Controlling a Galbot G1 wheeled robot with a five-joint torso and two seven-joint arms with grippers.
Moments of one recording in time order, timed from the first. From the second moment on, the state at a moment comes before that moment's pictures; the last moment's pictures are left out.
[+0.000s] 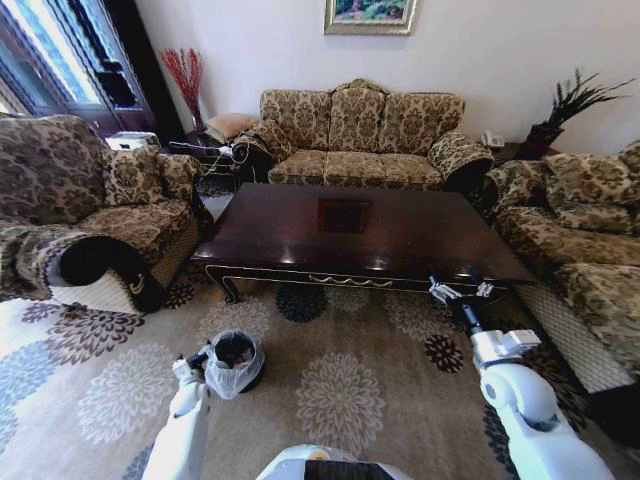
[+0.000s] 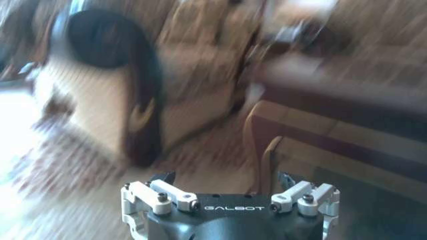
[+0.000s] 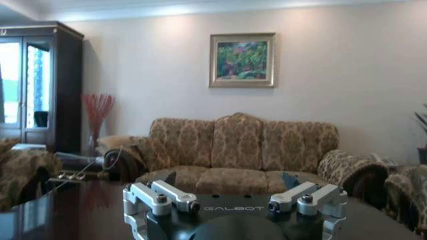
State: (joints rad) left arm 1.25 -1.43 -0.87 -1.45 -0.32 -0.02 -0.11; right arm -1.47 1.10 0.73 2.08 0.49 0.03 -0.03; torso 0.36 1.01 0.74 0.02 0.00
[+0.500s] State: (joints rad) left arm 1.68 -1.60 -0.74 -2.36 -0.20 0.12 0.03; right arm -1.65 1.19 0.67 2.33 0.35 -0.12 0.07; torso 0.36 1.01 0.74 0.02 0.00
